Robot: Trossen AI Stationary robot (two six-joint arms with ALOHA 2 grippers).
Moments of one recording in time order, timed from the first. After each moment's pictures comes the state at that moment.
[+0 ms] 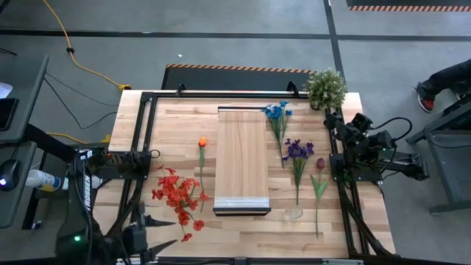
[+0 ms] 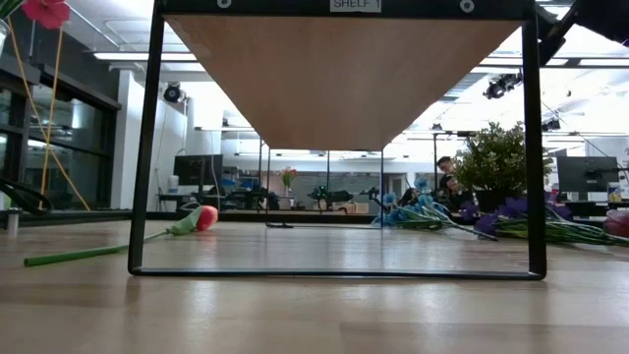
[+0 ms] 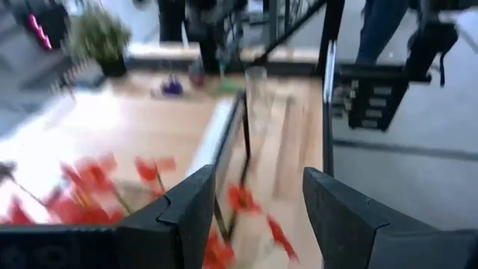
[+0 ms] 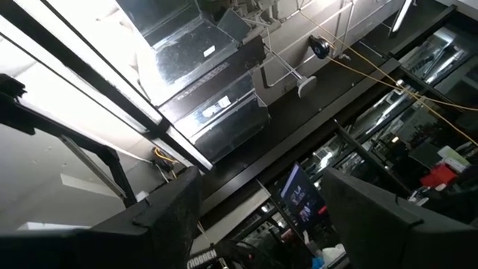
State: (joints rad) left arm -1.20 1.82 2.06 -1.52 -1.16 -1.21; right arm -0.16 0.01 0.08 0.67 0.14 0.70
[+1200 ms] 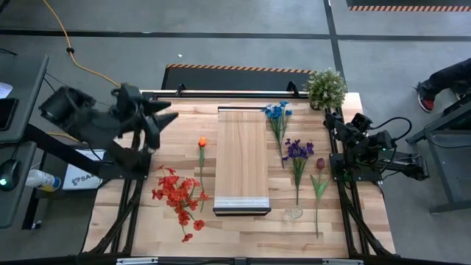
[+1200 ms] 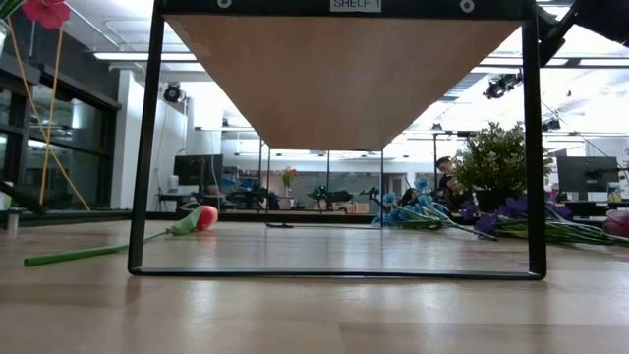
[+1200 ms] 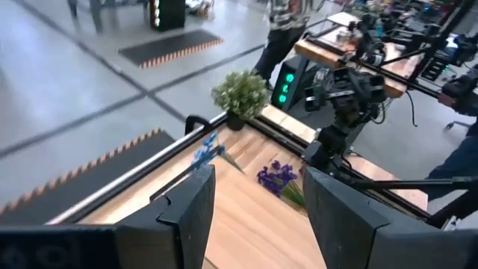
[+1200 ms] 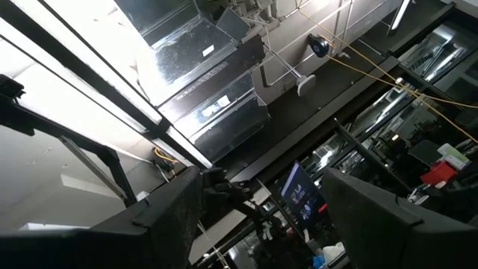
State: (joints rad) left arm -0.51 1.44 2.34 -1.56 -0.97 -0.82; right arm -0.16 0.01 0.08 0.67 0.14 0.71
